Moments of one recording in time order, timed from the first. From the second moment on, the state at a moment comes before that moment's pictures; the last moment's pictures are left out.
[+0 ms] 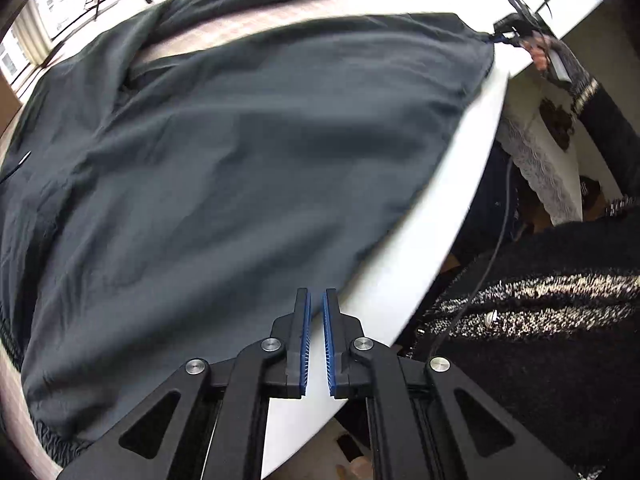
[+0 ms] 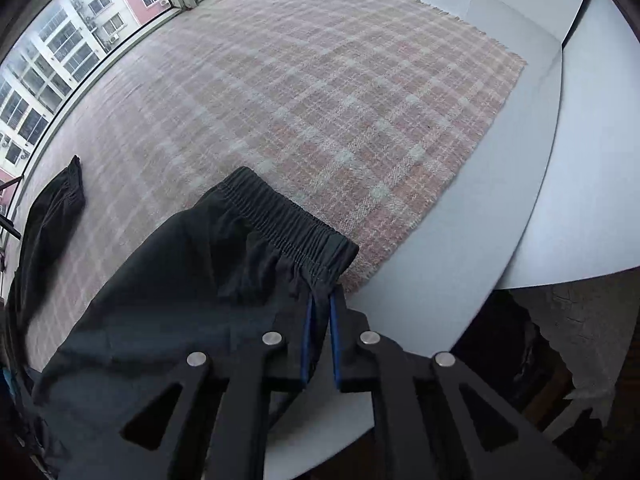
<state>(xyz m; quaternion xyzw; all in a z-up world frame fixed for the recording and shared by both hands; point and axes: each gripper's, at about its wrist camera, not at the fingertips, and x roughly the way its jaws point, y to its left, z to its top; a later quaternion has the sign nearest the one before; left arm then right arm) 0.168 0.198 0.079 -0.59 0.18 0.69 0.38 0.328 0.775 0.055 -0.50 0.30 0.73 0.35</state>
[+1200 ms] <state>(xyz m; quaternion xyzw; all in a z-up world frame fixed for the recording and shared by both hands) -0.061 0.024 0.033 -0.62 0.01 0.78 0.13 -0.134 0.666 -0.005 -0.63 0.38 0.66 0.18</state>
